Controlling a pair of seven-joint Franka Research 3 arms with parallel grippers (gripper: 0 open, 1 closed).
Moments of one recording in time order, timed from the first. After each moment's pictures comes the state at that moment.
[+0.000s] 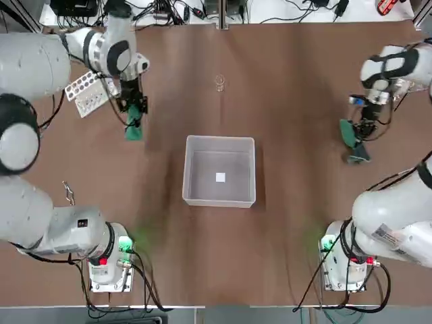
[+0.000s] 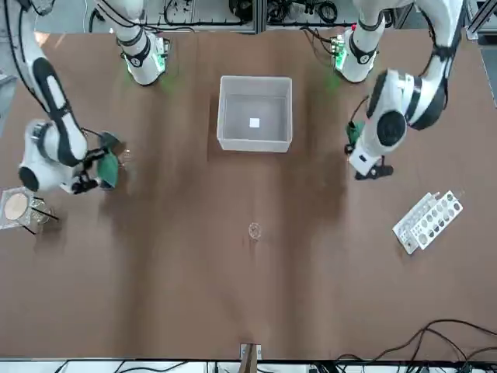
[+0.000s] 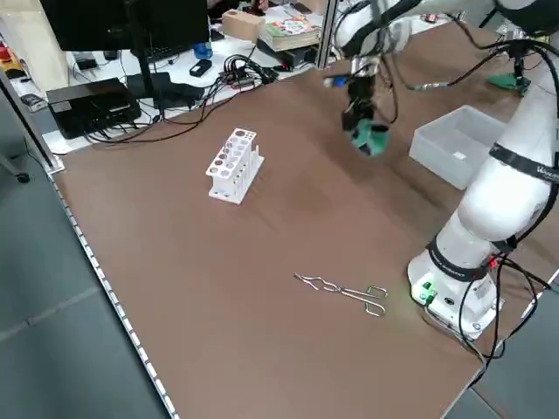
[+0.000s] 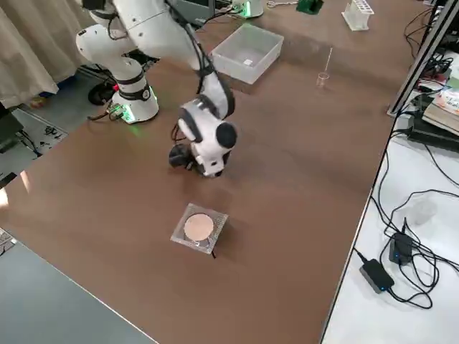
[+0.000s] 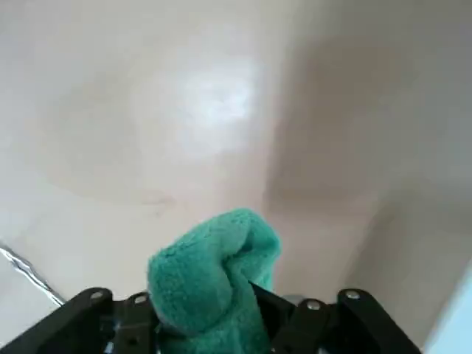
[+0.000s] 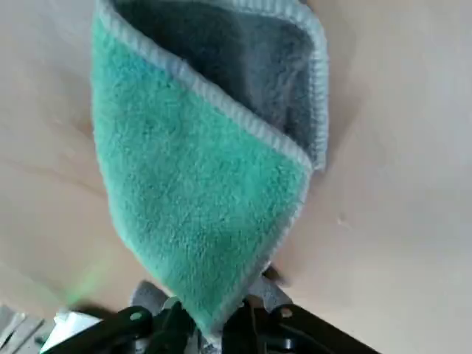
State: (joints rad) left arm 0.07 0.04 -0.44 -2.23 0.03 1.93 -0.44; right arm -0.50 0.45 0.11 -2.14 -0.16 1.86 -0.50
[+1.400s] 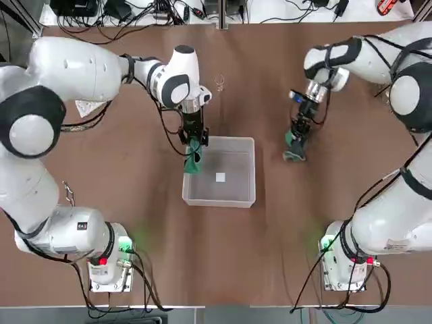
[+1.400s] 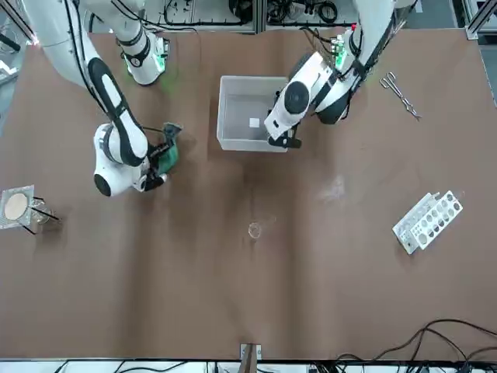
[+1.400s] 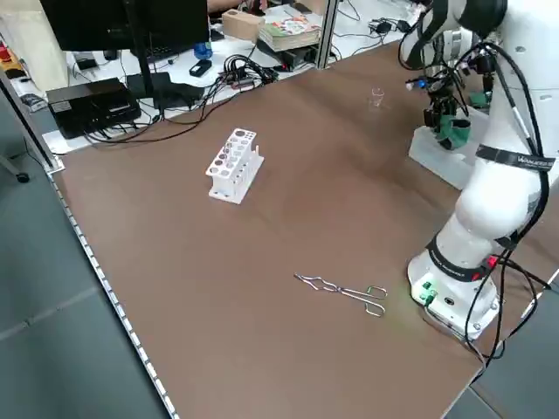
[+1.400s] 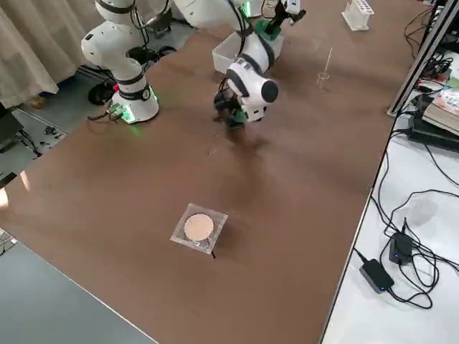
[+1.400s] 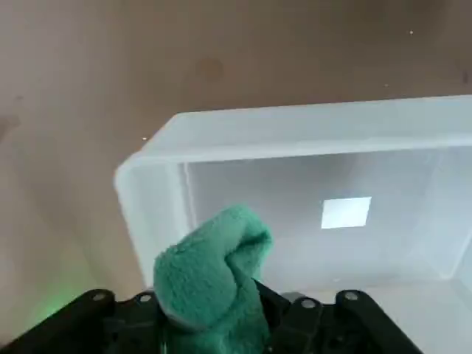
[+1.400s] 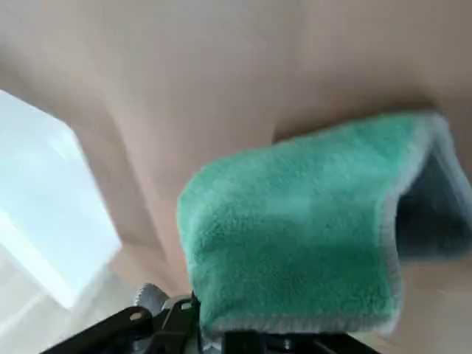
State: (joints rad) left arm 0.00 0.38 -0.83 -2.12 -0.05 2.12 -0.69; right arm 0.04 0.45 0.16 -2.12 0.50 1.87 -0.31
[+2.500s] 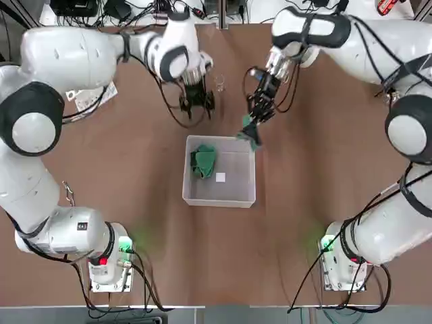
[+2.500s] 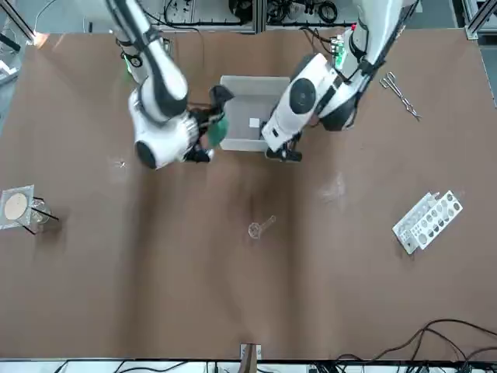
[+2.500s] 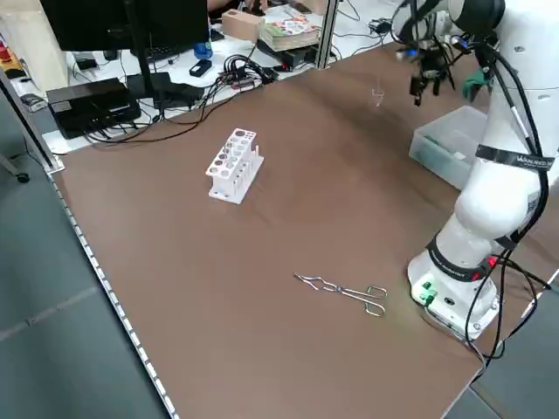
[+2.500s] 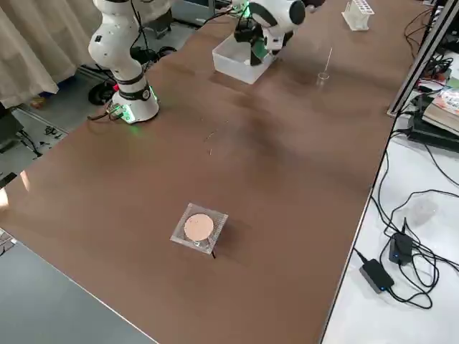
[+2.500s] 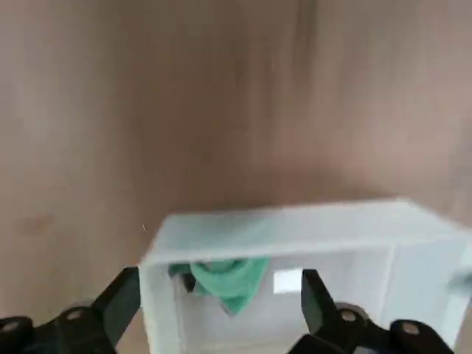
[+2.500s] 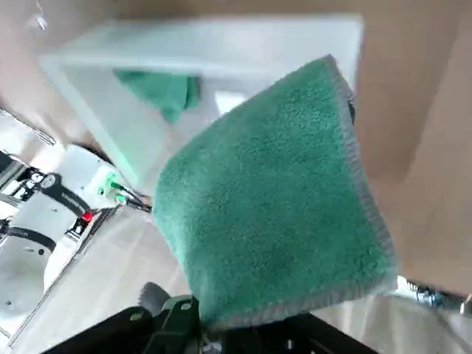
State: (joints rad) left arm 0.00 0.36 -0.75 -1.91 0.00 2.11 -0.68; right arm 0.43 0.27 0.17 -1.96 0.81 1.68 0.35
